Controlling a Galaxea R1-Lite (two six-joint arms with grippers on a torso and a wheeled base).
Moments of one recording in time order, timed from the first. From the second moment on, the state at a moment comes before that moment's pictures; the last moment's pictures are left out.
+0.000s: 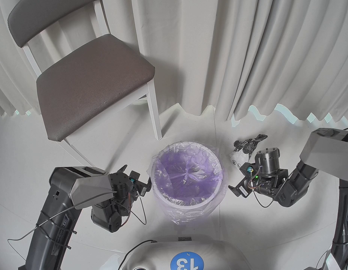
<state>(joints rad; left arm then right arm) -0.37 2.72 -1.02 -1.52 0.21 0.36 0.34 2.23 -0.77 -0.87 -0.11 -0.47</state>
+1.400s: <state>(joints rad) -0.36 2.64 -1.33 -1.09 0.25 0.43 0.23 1.87 -0.36 -1.23 -0.10 -0.15</state>
